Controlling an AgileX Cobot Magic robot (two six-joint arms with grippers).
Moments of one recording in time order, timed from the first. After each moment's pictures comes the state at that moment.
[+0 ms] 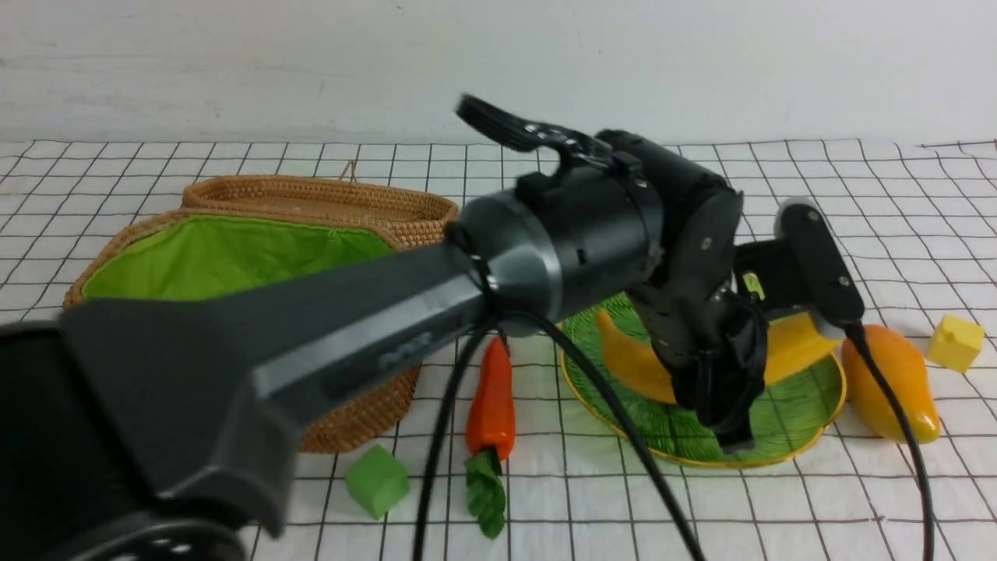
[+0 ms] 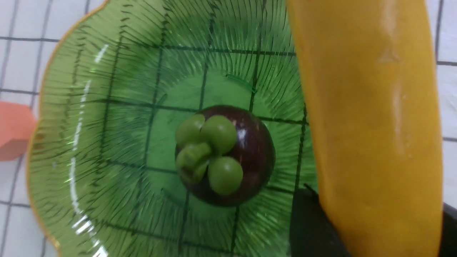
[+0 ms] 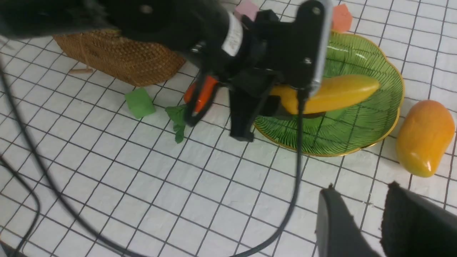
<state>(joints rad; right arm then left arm) 0.52 0.67 -1.20 0.05 1.24 0.08 -0.88 2.20 -2.01 -0.02 0.87 0.60</state>
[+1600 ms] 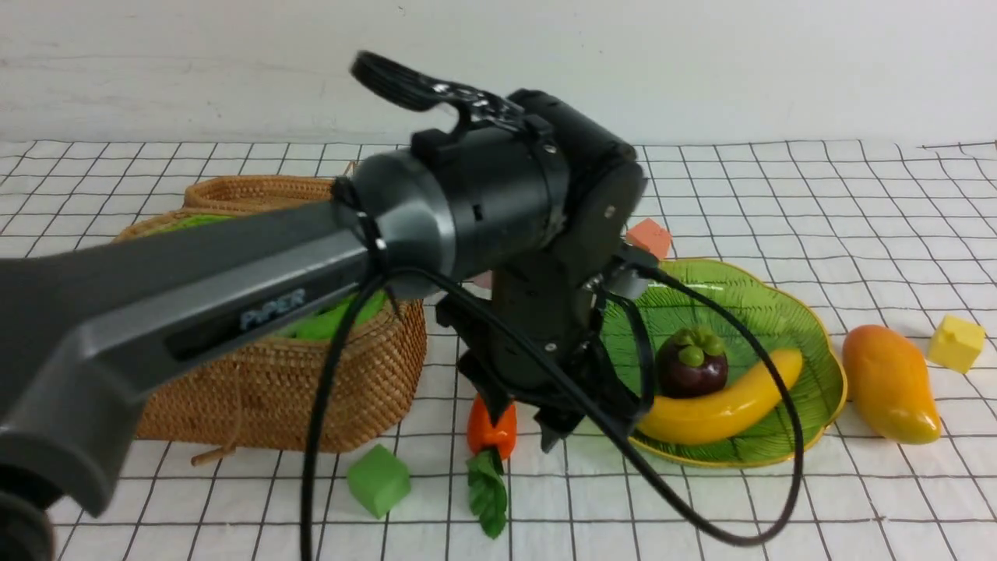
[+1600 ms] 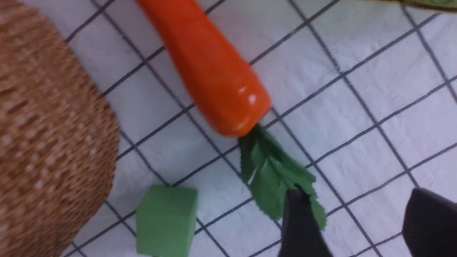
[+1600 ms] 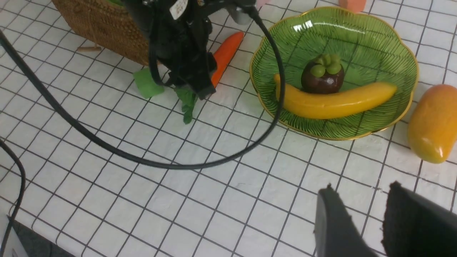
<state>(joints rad) 0.52 0.67 -1.20 0.07 1.26 0.06 -0.79 1.96 -1.74 0.13 1.24 -0.22</state>
